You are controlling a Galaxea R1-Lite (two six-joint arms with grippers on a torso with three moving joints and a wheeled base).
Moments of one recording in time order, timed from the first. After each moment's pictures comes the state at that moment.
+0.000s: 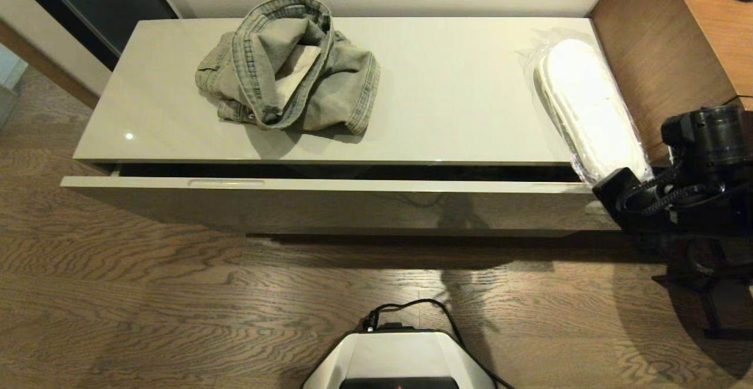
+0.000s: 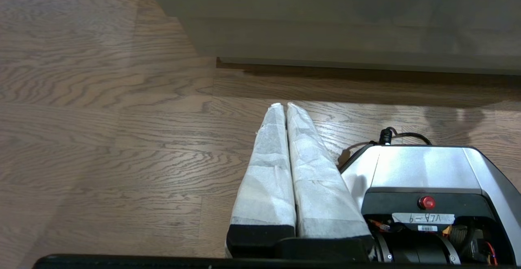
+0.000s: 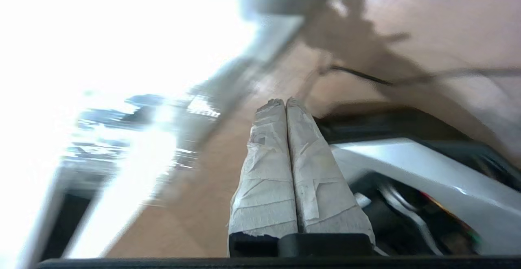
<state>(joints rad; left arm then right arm) 0.00 0.00 0.00 0.01 0.01 0.01 0.15 1.61 -0.98 -0.02 -0.11 1.02</state>
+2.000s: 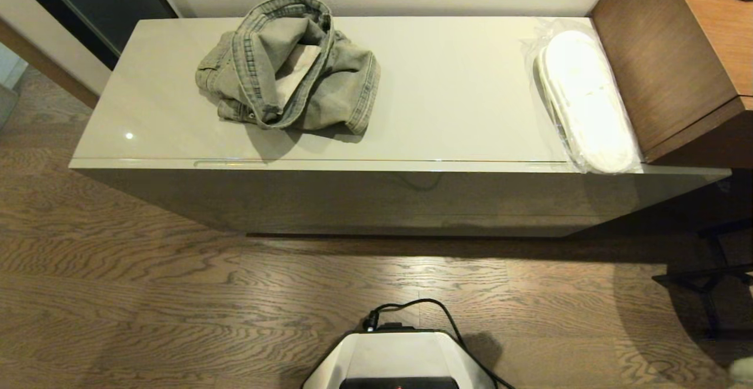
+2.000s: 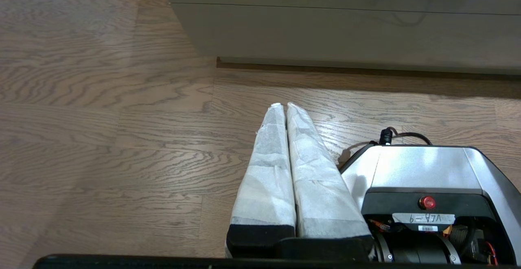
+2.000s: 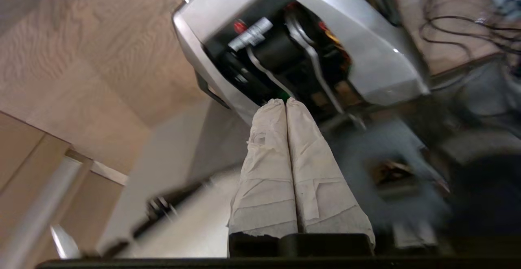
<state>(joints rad) 0.00 0.00 0.00 0.01 0.01 0.01 0.26 0.96 -0.94 0.92 0.08 0.90</state>
